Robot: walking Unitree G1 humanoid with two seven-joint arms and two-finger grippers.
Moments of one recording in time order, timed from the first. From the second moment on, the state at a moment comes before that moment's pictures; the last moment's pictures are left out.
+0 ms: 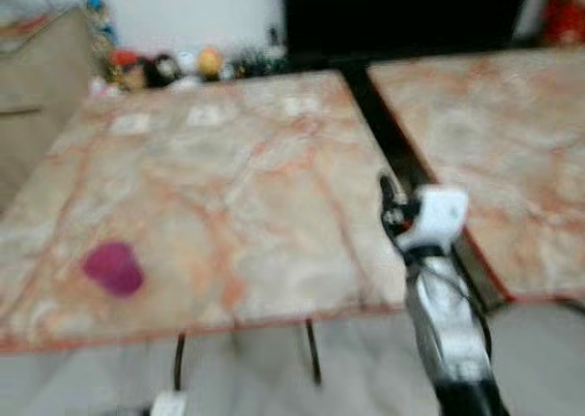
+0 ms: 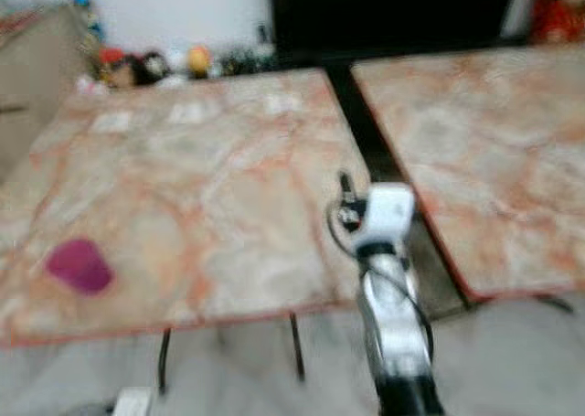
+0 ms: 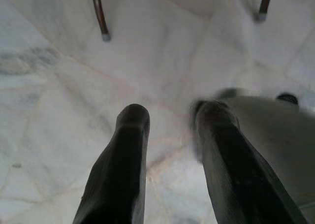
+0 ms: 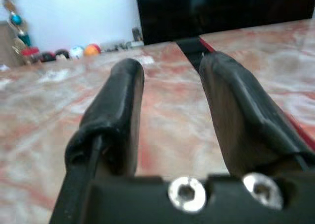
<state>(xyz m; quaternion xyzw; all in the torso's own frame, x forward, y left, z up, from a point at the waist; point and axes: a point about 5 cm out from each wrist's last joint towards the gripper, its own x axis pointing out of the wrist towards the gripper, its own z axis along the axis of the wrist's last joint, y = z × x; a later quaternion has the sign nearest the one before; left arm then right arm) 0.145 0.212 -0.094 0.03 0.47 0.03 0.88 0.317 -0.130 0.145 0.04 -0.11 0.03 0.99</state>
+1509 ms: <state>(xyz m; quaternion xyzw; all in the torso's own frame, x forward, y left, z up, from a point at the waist) 0.164 0.220 -0.085 0.05 0.45 0.04 0.89 0.321 -0.118 0.155 0.06 -0.13 0.06 0.99</state>
